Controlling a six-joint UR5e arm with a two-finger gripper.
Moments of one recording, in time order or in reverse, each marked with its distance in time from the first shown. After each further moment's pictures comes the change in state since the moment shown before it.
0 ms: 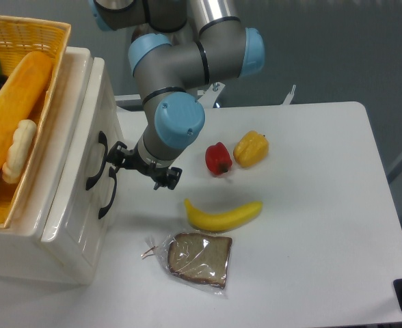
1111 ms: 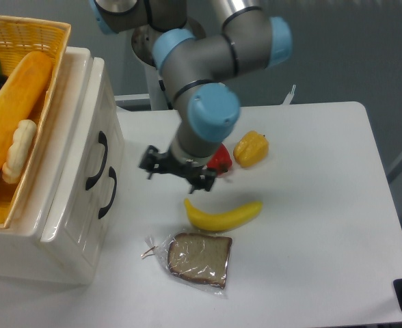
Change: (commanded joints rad) arm 0.158 -0.009 0.130 0.012 0.179 0.031
